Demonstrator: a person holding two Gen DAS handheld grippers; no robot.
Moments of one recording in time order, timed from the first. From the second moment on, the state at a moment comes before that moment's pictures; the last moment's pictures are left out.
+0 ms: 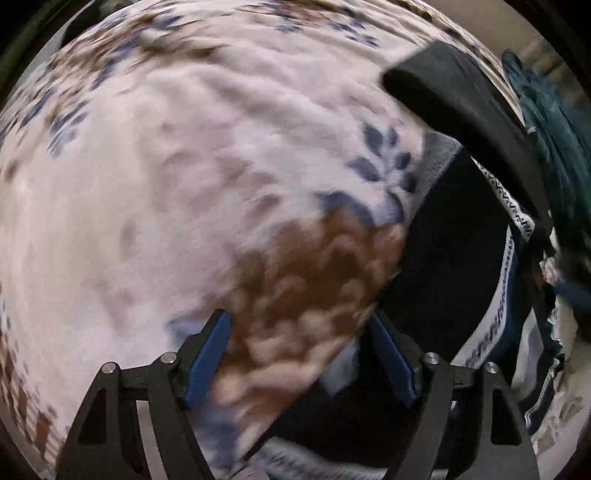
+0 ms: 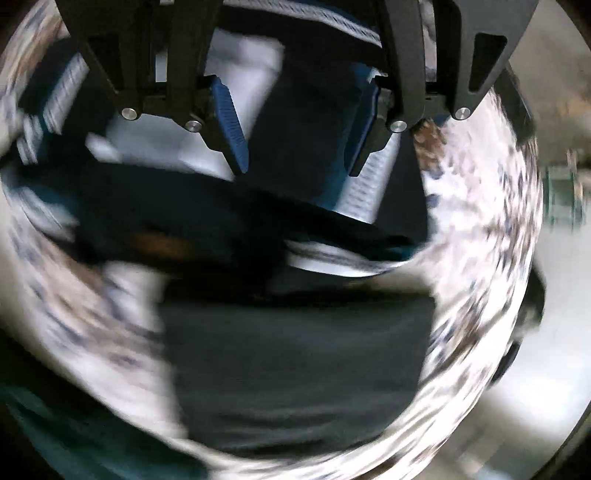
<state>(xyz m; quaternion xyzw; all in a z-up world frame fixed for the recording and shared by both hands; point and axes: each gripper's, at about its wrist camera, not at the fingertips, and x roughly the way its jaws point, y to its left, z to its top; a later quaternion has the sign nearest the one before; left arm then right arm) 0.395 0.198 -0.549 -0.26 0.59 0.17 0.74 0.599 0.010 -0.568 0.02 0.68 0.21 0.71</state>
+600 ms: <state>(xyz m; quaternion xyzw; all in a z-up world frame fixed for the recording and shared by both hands) 0.405 0.197 -0.545 -0.33 0.56 0.09 0.75 0.624 0.079 -0.587 -0.02 0.67 0.26 0.69</state>
